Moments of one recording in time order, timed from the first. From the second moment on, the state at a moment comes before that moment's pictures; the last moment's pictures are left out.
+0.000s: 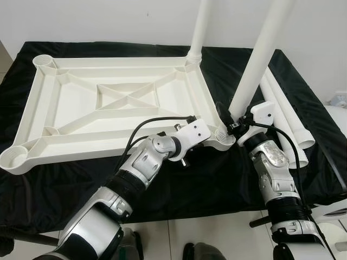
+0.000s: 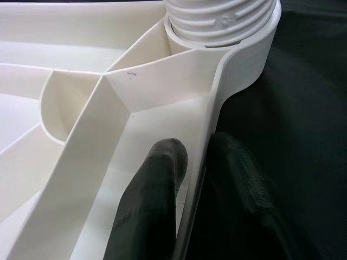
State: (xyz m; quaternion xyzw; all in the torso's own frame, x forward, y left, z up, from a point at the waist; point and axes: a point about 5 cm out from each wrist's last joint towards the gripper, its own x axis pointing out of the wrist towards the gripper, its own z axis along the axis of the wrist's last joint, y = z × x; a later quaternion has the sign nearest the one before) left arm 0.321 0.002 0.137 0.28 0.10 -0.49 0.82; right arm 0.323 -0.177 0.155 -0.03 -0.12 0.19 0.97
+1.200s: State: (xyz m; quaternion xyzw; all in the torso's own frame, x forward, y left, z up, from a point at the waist) left arm 0.320 0.003 0.136 0.28 0.10 -0.49 0.82; right arm 0.325 -0.176 0.153 0.00 -0.13 0.17 0.98
